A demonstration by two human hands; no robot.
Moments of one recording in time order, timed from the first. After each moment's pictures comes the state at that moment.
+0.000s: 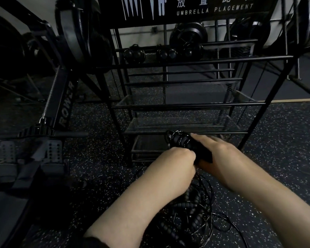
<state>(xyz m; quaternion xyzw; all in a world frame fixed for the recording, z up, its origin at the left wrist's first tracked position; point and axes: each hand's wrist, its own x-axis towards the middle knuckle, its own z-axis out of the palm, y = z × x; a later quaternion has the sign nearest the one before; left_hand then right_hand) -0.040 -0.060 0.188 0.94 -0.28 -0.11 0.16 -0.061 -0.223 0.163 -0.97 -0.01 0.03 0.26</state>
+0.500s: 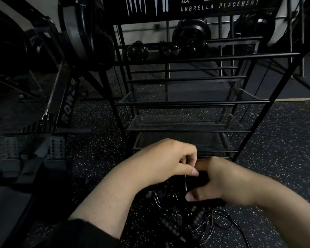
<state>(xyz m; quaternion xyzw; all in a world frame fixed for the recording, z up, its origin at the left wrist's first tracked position) -0.022 -0.027 0.200 0.88 -0.36 -0.20 0.24 -0.077 -0.209 0.176 -0.90 -0.10 0.23 0.36</state>
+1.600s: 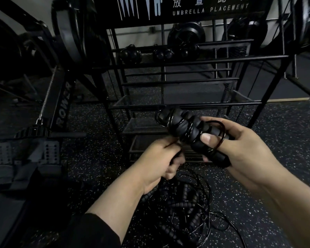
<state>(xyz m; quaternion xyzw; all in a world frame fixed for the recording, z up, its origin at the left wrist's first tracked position) -0.021 -0.048 0.164 0.67 -0.08 -0.28 0.68 -0.073 -0.225 0.193 -0.60 0.04 -0.03 0.80</state>
